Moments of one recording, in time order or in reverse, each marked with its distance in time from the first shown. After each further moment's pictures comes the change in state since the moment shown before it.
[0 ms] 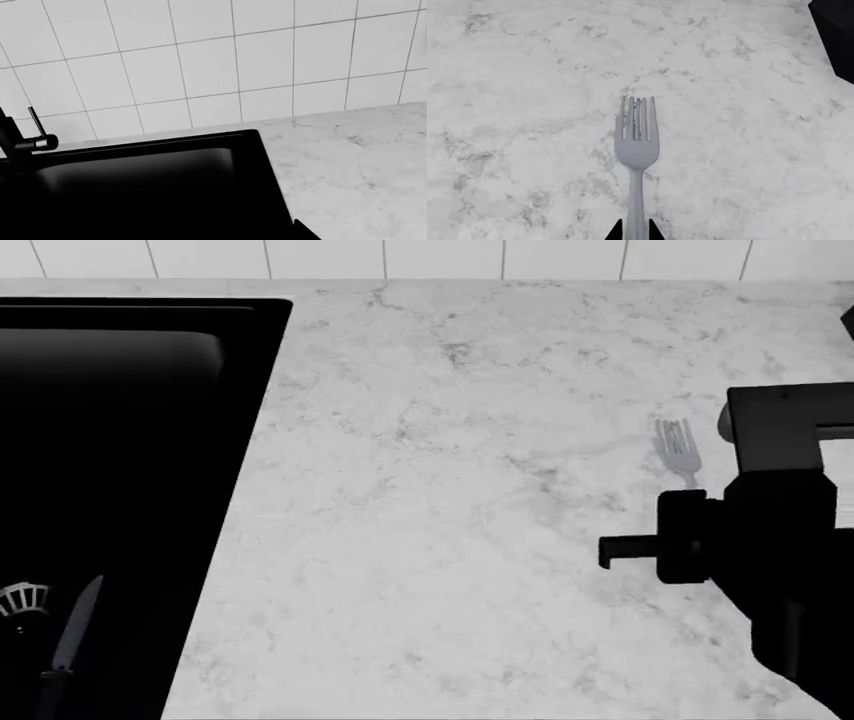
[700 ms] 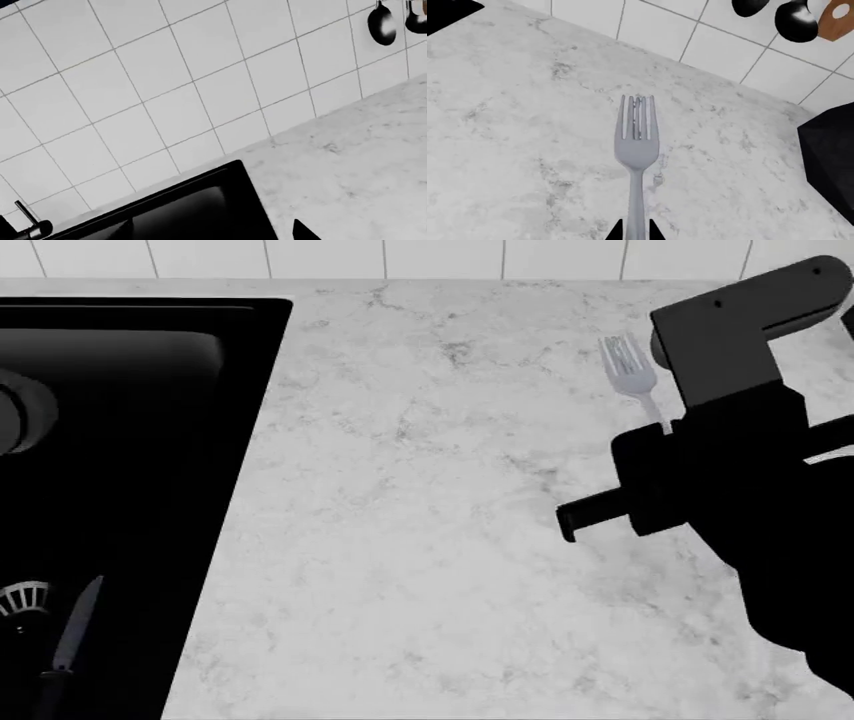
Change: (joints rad) left arm -0.348 0.051 0.183 -0.036 -0.025 -0.209 0.044; right arm 0.183 0.040 -0.114 -0.257 0.078 0.200 0.035
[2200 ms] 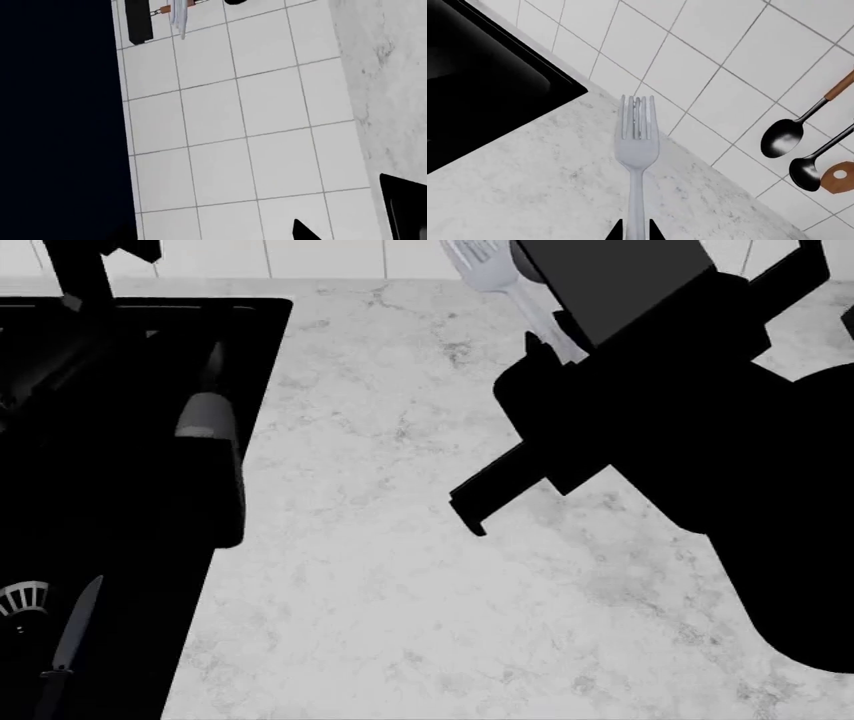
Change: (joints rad) left arm -0.682 0.060 1.445 -0.387 1.465 0.522 0.784; right arm 0.316 0.032 -0.080 -0.243 0.432 0.124 0.160
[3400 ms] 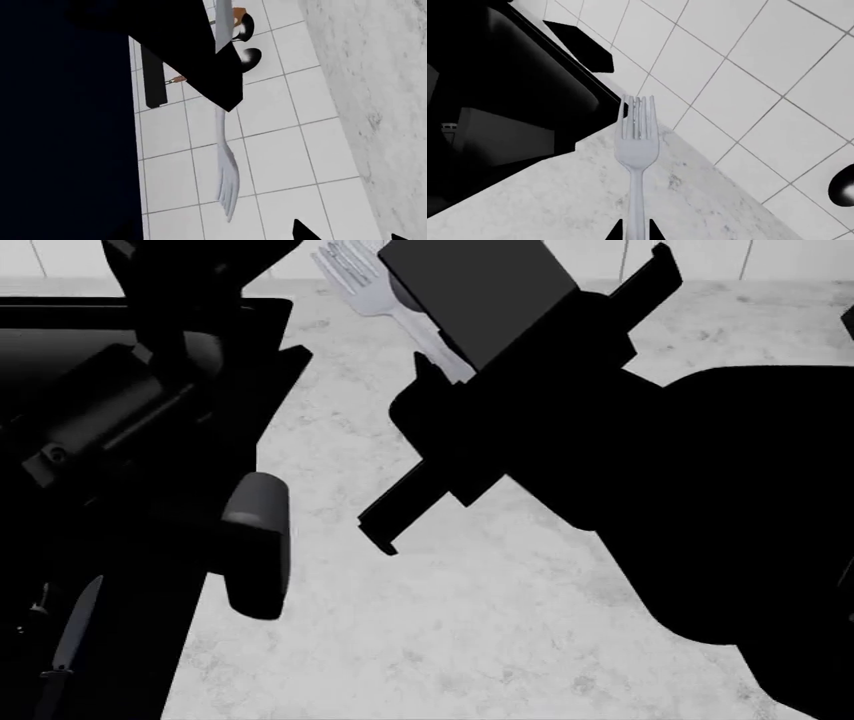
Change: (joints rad) left arm -0.002 0.025 0.015 0.101 0.072 0.049 0.013; right arm -0.004 -0.052 -0.175 0.015 -0.130 -0.198 -0.169
